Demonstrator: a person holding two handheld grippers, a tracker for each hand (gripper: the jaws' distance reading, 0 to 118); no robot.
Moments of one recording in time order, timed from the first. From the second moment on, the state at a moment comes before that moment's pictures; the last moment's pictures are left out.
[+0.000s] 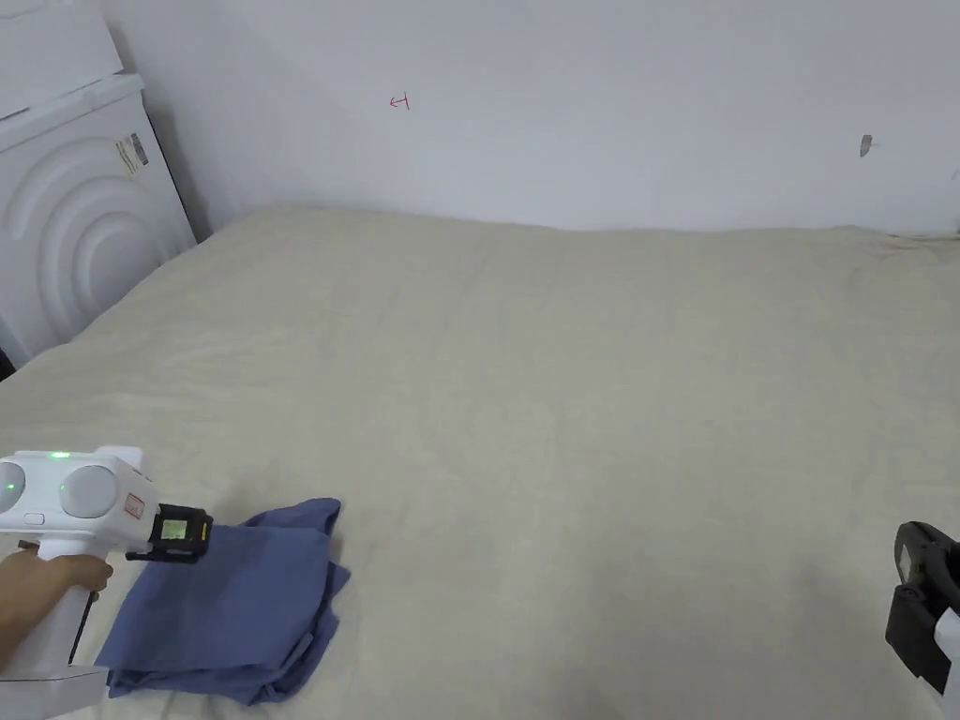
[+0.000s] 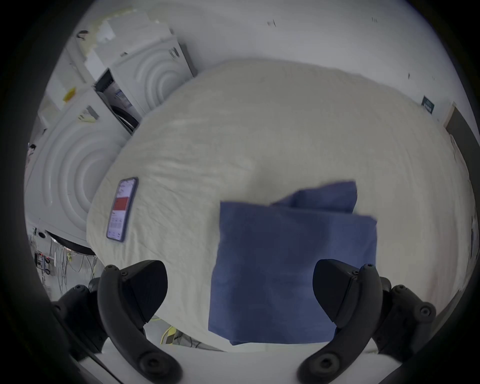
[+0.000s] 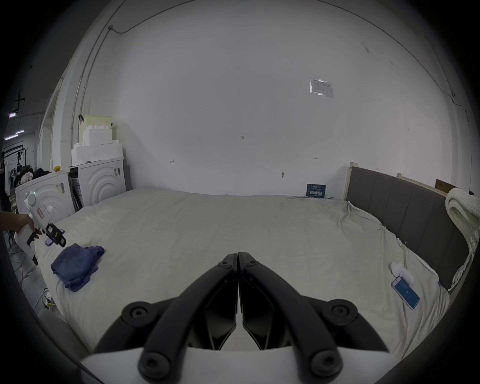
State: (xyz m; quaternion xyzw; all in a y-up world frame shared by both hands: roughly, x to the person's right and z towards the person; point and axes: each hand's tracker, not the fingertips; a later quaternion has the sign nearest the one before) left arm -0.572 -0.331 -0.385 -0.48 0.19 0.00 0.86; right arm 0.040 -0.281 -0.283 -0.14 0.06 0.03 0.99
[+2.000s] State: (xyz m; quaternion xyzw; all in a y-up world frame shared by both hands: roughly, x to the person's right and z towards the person) left arm -0.240 -0.302 -0.288 0.03 0.03 -0.05 1.00; right arm 0.094 -0.263 -0.266 -0.02 -0.01 0.03 1.00
